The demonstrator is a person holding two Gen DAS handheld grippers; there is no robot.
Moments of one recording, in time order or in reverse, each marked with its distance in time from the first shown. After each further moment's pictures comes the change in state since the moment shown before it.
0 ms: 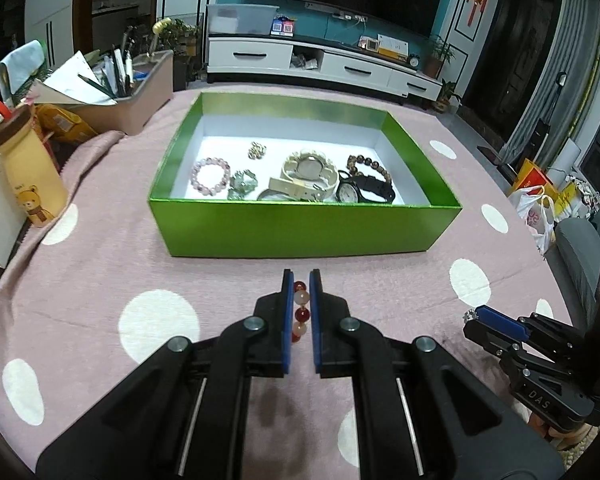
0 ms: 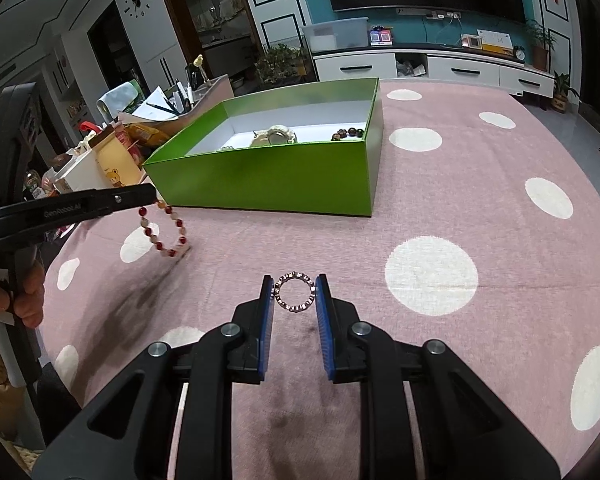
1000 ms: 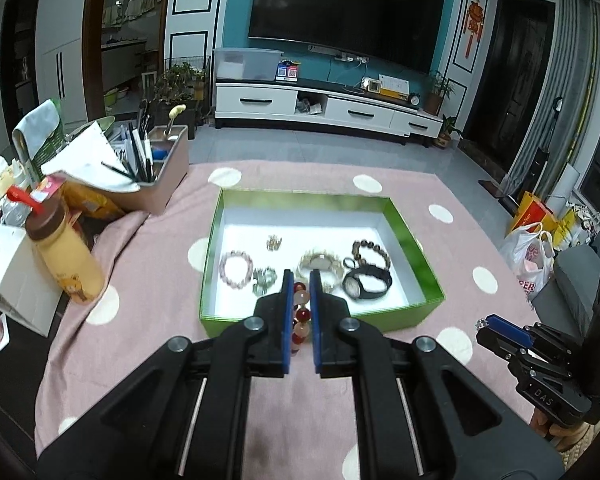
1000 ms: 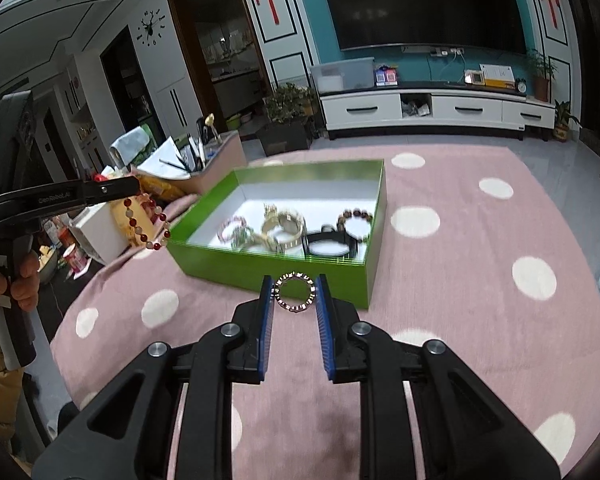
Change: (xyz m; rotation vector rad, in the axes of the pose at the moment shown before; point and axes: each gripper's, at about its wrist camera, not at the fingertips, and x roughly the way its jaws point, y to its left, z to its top) left arm -0.054 0.008 0.082 0.015 -0.133 0.022; right arm -0.033 0.007 0.066 -0.020 -0.134 0.017
